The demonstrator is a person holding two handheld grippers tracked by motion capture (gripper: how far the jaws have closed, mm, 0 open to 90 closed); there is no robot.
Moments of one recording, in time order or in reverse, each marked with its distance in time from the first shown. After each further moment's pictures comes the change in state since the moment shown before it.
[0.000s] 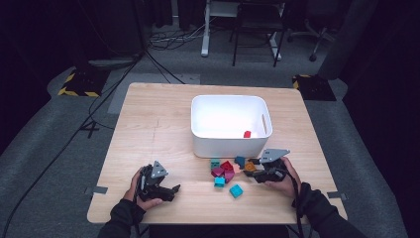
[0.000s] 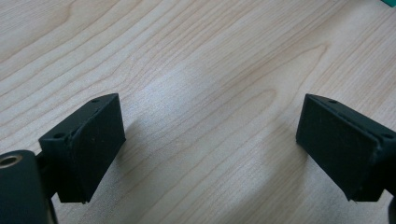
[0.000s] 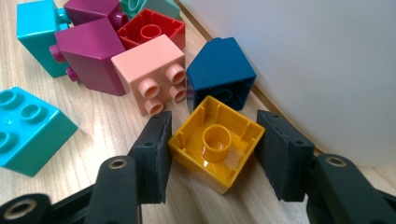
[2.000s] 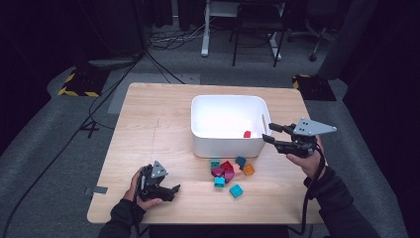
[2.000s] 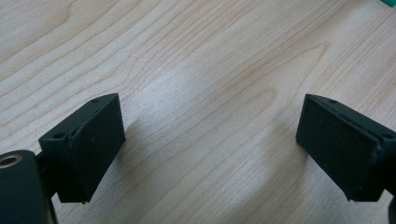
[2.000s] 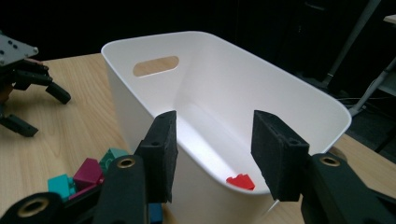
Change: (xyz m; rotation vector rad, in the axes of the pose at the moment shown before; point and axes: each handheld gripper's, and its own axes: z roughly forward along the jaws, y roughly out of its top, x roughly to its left) left arm 0.000 0.000 0.000 -0.003 -0.003 0.001; right arm -0.021 0.075 -0.109 -0.334 -0.171 0.009
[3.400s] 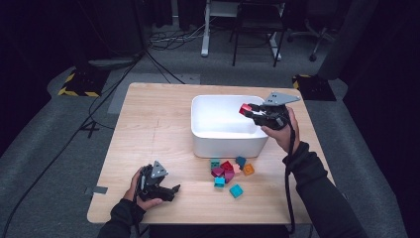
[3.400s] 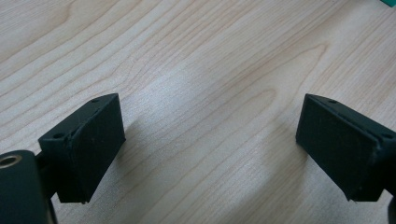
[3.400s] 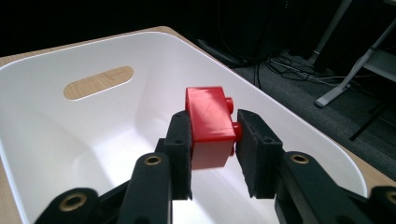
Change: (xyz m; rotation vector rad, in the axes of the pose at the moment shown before) left arm 0.000 0.000 0.000 0.002 -0.001 0.002; right arm -0.032 0.044 0.087 0.108 -0.077 0.015
